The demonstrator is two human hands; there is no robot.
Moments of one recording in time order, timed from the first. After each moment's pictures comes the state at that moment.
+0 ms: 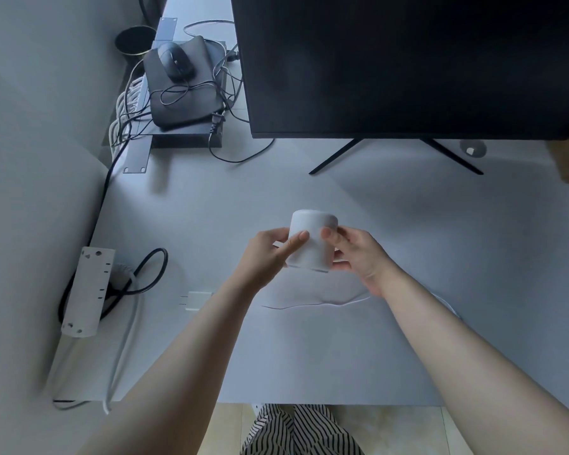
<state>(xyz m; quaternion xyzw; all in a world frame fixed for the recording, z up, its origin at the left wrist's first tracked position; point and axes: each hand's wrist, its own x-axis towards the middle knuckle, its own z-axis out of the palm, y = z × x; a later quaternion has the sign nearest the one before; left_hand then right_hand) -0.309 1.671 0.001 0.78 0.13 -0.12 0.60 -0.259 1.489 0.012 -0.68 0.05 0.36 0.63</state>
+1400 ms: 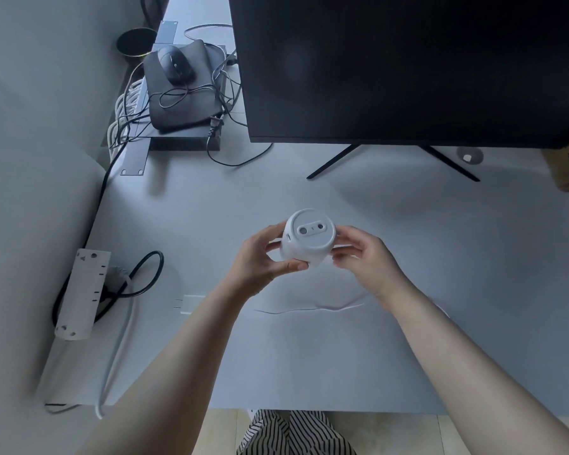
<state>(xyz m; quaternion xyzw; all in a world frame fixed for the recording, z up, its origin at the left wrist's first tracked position) -0.311 1.679 -0.007 0.77 0.04 -0.06 0.63 -0.267 1.477 0.028 -0.77 -0.02 0.26 0.58</state>
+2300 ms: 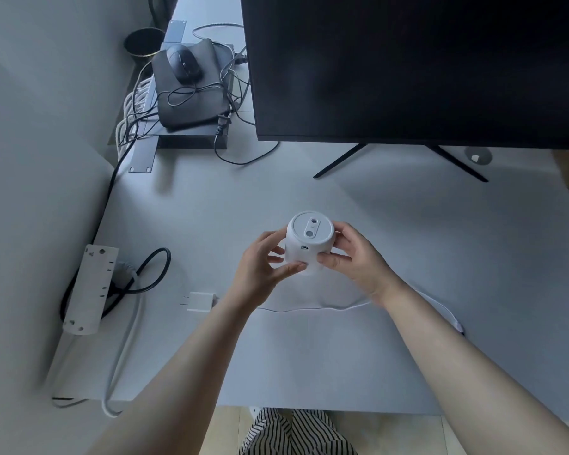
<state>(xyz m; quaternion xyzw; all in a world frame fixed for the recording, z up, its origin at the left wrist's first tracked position) -0.330 1.678 -0.019 0.82 0.07 -0.02 0.57 -0.266 1.487 0.006 -0.72 -0.06 0.29 0.62</state>
